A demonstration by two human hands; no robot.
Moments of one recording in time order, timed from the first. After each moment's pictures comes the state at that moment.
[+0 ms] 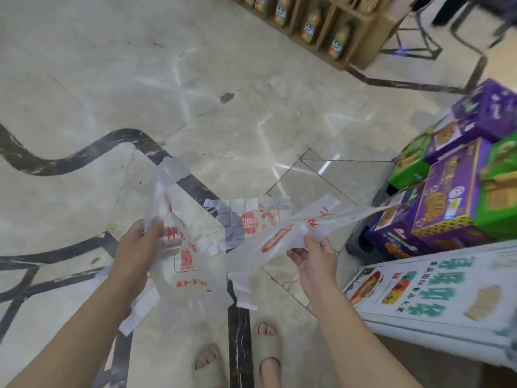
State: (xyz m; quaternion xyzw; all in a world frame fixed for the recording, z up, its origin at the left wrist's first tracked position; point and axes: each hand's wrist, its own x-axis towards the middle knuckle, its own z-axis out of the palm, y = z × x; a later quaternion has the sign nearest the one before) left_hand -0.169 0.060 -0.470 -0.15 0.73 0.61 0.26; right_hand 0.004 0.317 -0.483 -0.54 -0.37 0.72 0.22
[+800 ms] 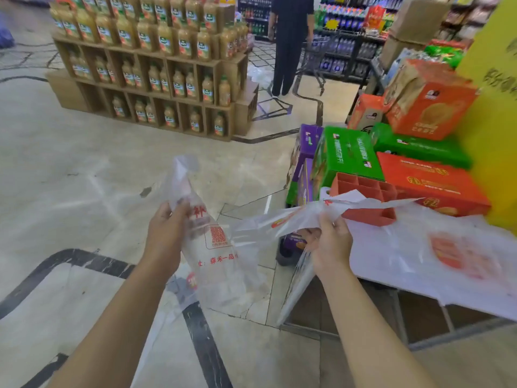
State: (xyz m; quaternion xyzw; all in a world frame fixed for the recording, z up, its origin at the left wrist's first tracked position) left_hand 0.043 0.192 -0.133 0.12 0.61 0.71 0.32; right_hand 0.275 0.346 -0.163 -0.43 -0.33 0.66 0.52
